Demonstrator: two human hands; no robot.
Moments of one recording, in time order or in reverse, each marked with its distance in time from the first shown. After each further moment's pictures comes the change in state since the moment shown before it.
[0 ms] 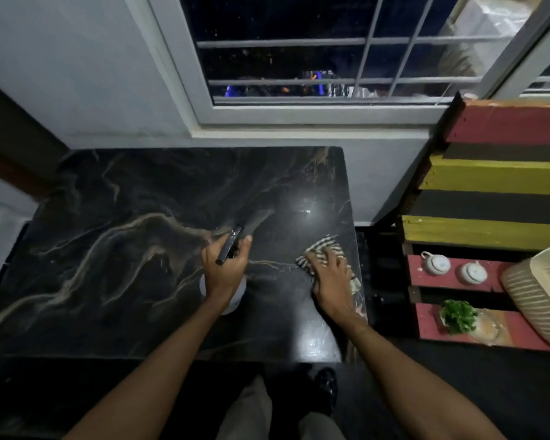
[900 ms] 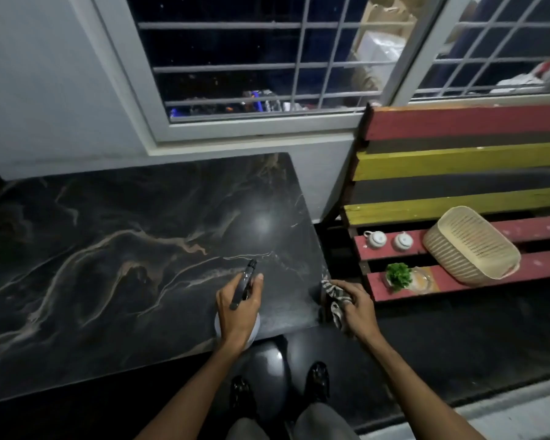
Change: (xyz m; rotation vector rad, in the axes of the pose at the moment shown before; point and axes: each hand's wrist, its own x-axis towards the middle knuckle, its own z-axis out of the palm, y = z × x) left_hand -0.114 0.027 -0.028 -0.212 -0.246 -0.077; right_hand -0.162 0.030 -0.057 0.682 0.258 0.416
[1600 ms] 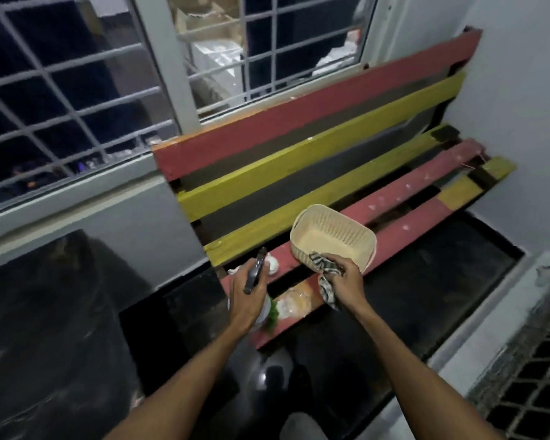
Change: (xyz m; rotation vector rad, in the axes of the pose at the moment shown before) left_hand -0.009 0.160 0.486 -0.062 -0.559 0.127; right_hand 0.187 0.169 -0.372 0.250 0.353 0.180
